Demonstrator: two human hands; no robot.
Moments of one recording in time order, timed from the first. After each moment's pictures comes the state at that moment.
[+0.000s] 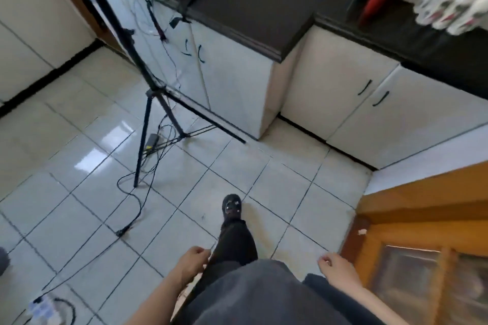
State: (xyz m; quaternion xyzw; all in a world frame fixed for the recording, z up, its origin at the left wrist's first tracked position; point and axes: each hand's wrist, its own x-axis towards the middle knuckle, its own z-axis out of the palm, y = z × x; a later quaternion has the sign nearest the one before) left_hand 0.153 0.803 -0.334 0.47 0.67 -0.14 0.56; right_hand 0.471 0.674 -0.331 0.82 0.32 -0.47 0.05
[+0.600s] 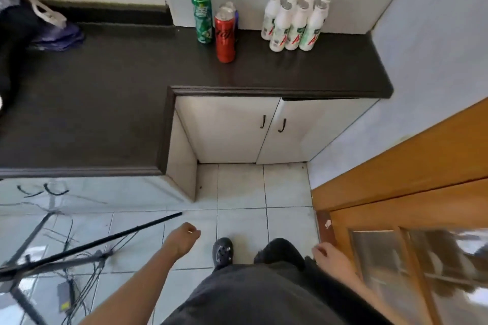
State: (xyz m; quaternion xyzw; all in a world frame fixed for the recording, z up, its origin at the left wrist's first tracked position) left_hand 0.460 1.151 -0.343 0.71 0.48 -0.29 0.43; right_hand 0.624 0.833 -0.301 0.89 0.03 -0.43 -0.14
